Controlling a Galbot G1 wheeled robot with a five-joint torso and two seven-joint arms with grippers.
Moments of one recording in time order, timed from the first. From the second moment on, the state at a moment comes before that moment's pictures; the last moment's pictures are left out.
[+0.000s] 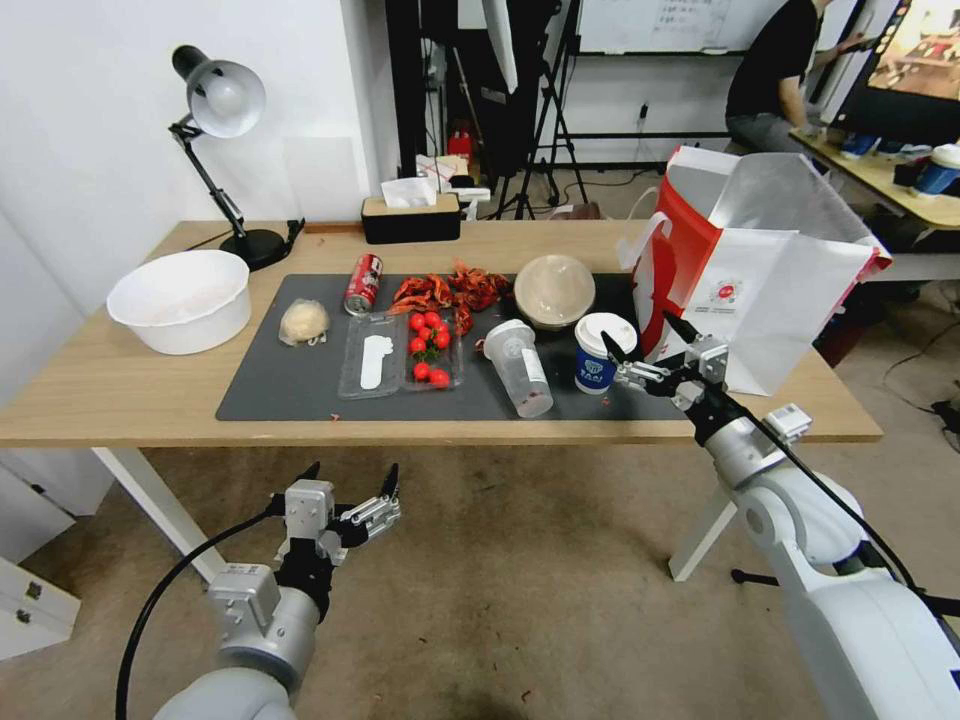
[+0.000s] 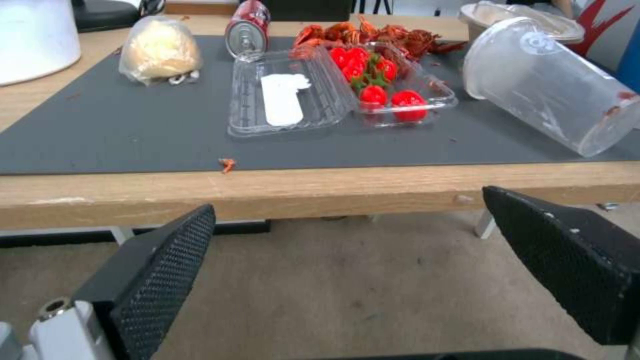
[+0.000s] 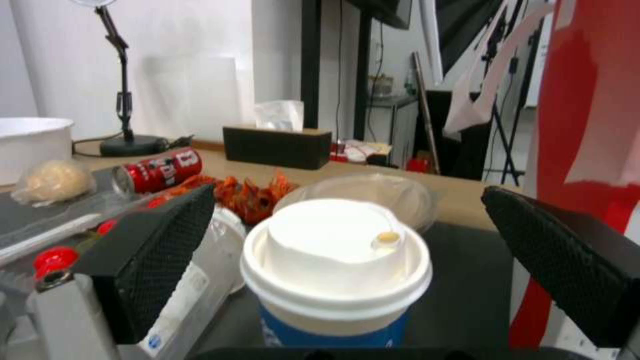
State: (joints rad) left arm 1.78 -1.40 -0.46 -2.39 -0.22 0.33 -0.08; right arm -1.17 1.11 0.53 1.90 0.47 -0.08 -0.29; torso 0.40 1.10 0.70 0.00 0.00
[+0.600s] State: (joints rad) left arm 1.79 -1.41 -0.46 -2.39 -0.22 0.32 -0.08; right arm -1.19 1.11 0.53 1.88 0.40 -0.13 -0.28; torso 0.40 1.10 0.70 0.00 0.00
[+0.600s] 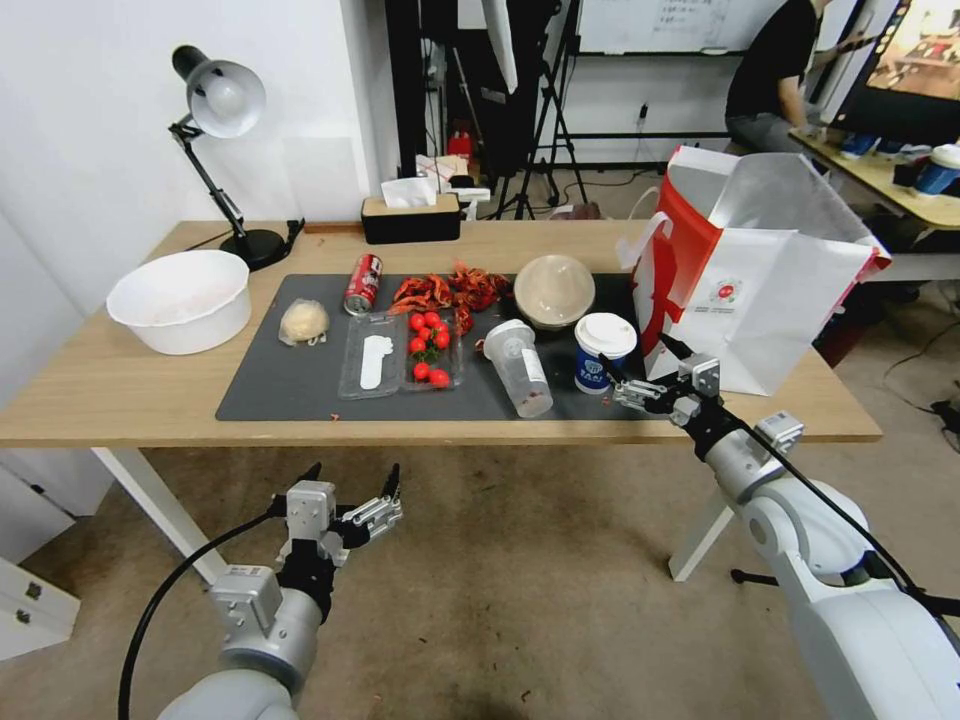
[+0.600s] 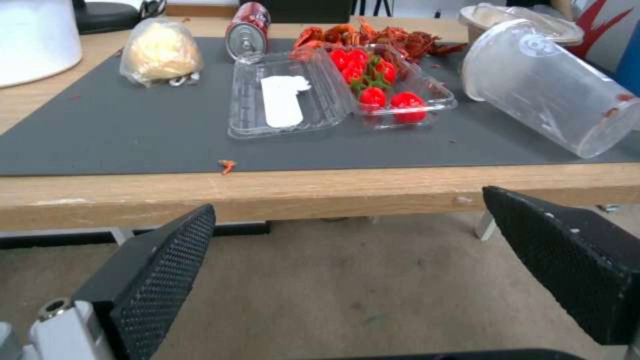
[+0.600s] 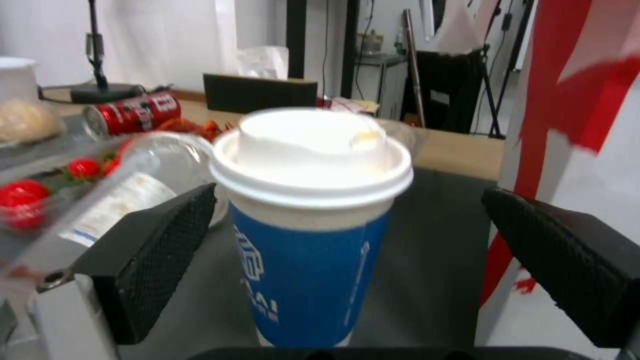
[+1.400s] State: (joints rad) left arm 1.79 -1.40 -0.48 -2.38 -0.22 0.31 -0.08; right arm -1.08 1.16 0.44 1.74 0.35 -0.17 -0.32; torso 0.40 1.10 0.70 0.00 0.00
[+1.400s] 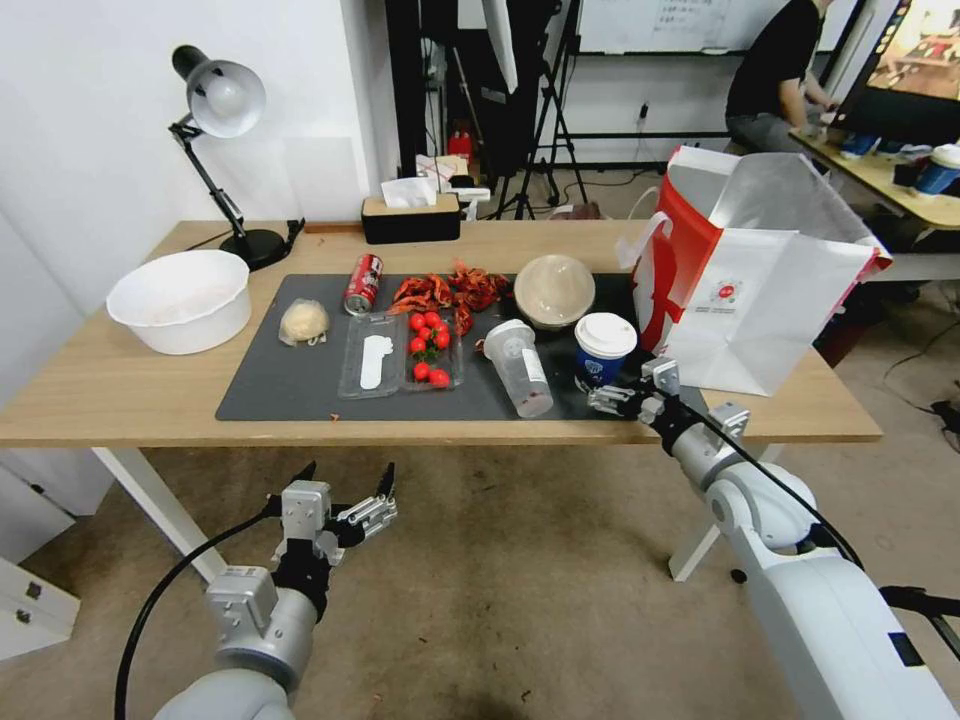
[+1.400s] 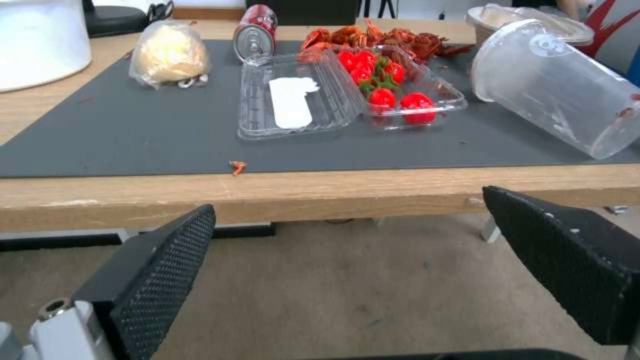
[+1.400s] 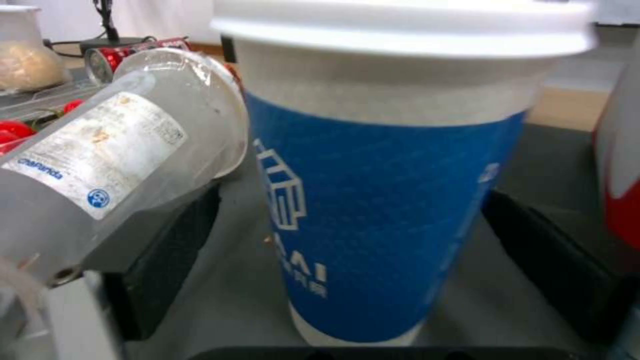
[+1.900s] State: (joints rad) left arm 1.78 -1.40 -0.48 -2.38 -0.22 0.30 -0.09; right arm -1.11 1.16 0.45 1.77 0.32 -0.21 -0.31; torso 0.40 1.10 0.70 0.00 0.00
